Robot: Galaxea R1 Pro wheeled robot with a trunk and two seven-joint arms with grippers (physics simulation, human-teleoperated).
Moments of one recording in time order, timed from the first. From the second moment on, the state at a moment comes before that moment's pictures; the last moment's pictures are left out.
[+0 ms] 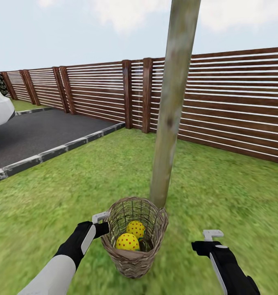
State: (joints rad) left arm -0.65 -0.09 0.12 -0.59 0.17 0.54 0.09; right arm -0.33 -0.03 -0.16 -1.02 0.17 0.57 0.05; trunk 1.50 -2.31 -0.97
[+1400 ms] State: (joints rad) left arm -0.65 -0.09 0.12 -0.59 0.18 0.54 0.09; right arm -0.33 -0.03 -0.16 -1.02 0.17 0.57 0.06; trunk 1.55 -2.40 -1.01
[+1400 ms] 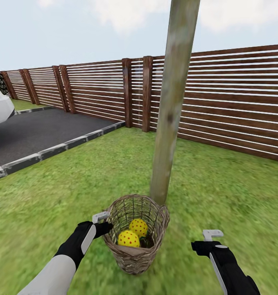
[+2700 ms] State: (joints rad) left arm -0.65 -0.09 0.12 -0.74 0.18 0.58 0.09; right arm -0.33 -0.03 -0.14 -1.01 0.17 0.57 0.06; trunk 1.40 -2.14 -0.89
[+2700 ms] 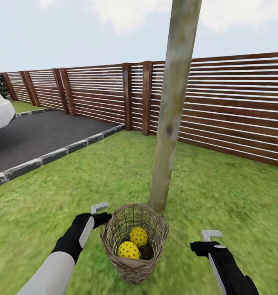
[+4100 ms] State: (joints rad) left arm -0.58 0.01 0.05 -1.35 1.15 1.01 0.08; right arm -0.33 -0.03 -0.12 -1.25 0.29 0.64 0.05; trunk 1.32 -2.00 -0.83
